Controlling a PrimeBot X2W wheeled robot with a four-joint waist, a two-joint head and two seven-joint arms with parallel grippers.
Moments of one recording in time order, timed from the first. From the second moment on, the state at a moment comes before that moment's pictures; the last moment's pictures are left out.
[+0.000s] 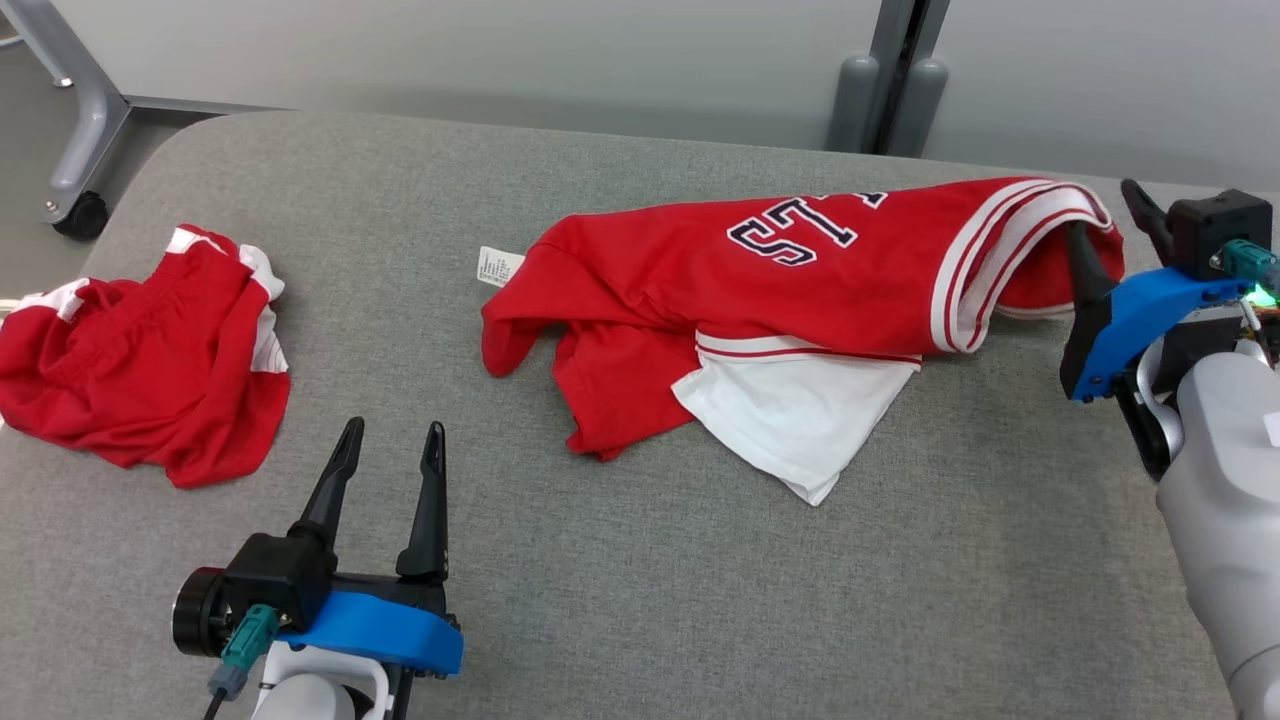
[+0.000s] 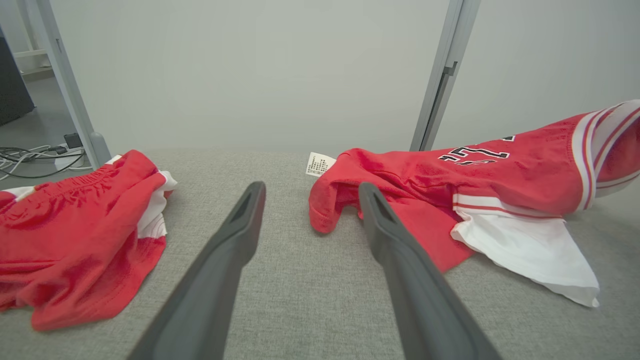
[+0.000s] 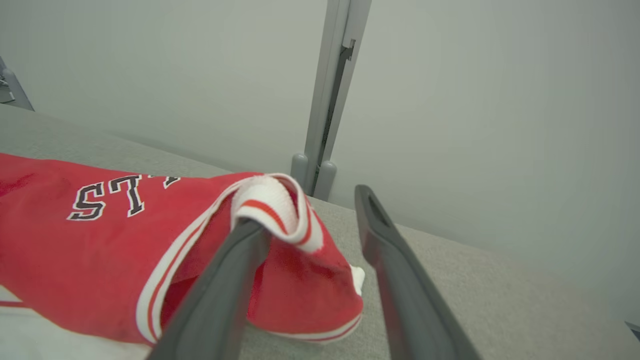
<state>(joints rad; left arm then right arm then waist) -0.13 0.15 -0.22 0.24 -0.27 -0.05 -0.26 -0.84 -0.26 0.05 1.00 0.02 0.13 -0.23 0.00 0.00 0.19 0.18</state>
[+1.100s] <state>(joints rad) -0.11 0.15 -0.20 0.24 -0.28 -0.05 -0.26 -0.57 -0.06 0.45 0.93 0.05 0.13 -0.01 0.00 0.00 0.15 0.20</state>
